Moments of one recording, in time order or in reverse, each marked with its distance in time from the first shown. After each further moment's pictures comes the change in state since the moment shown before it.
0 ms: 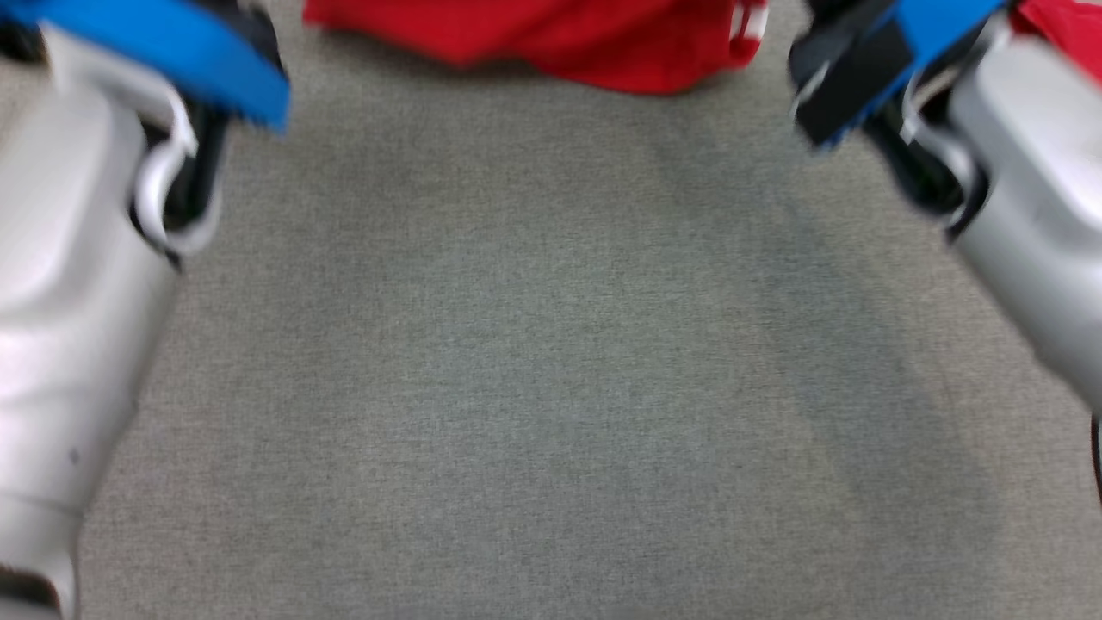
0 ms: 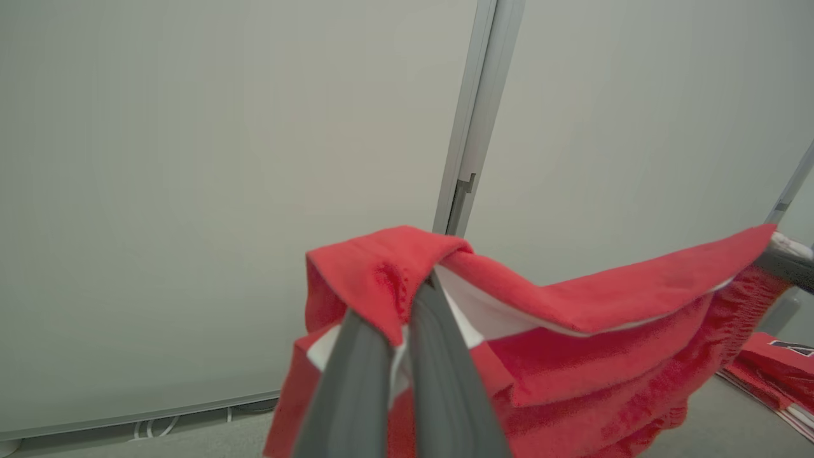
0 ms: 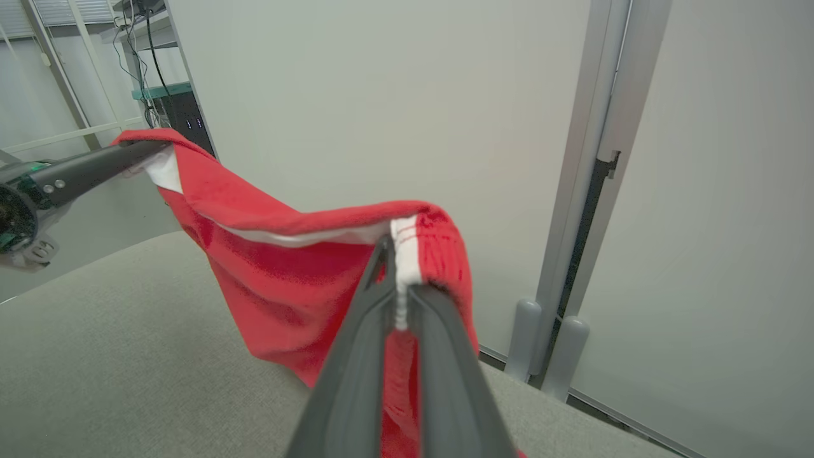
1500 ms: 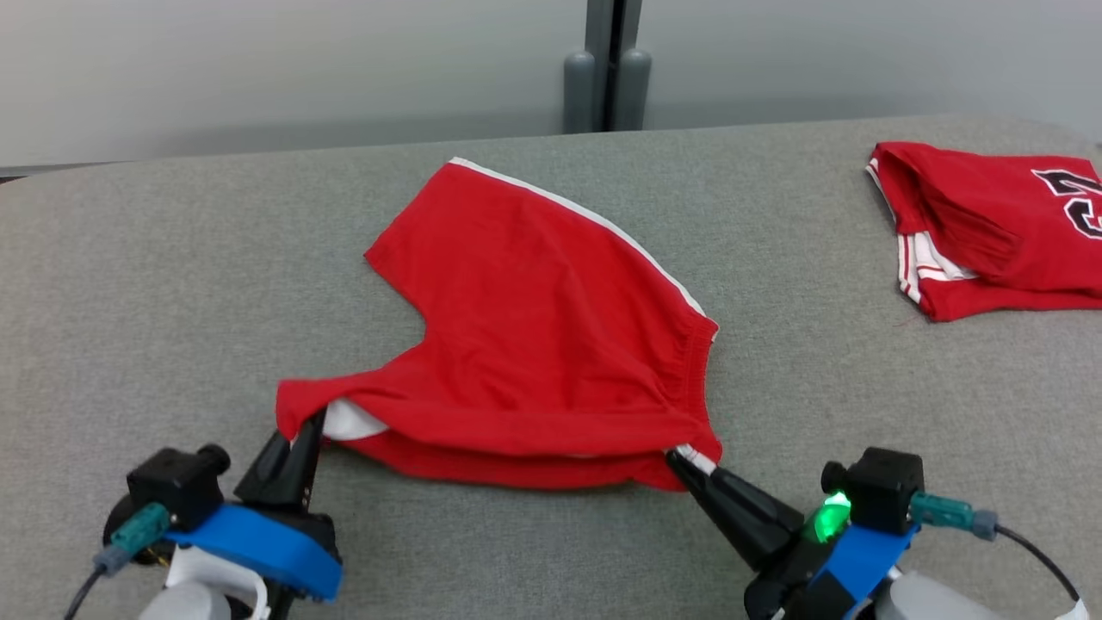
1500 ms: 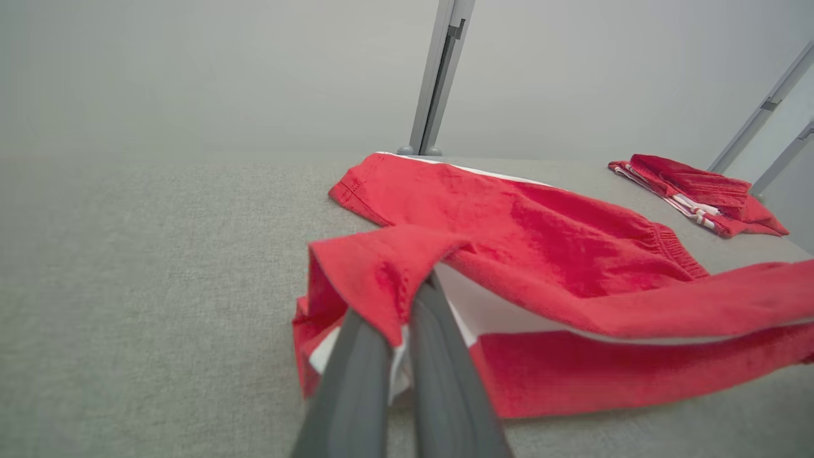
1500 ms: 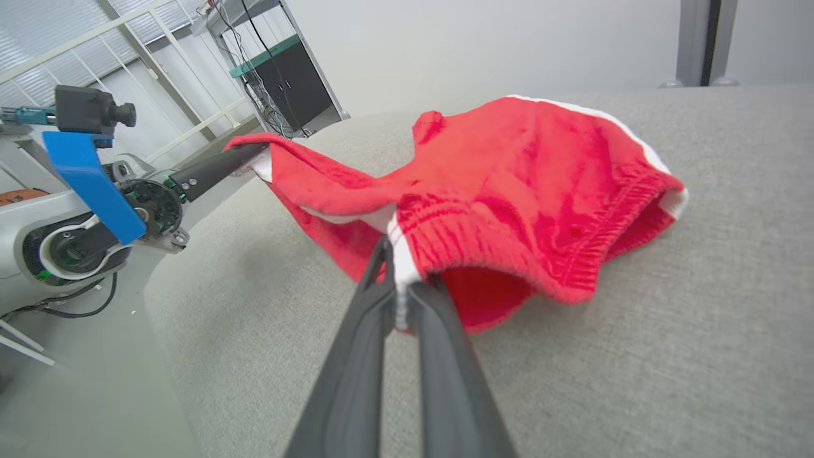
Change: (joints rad) left arm 1.028 0.009 0.265 -0.442 0.247 0.059 0.065; right arm 0.994 -0.092 -0.073 -0.511 -0.067 0.000 -0.002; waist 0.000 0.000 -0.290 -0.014
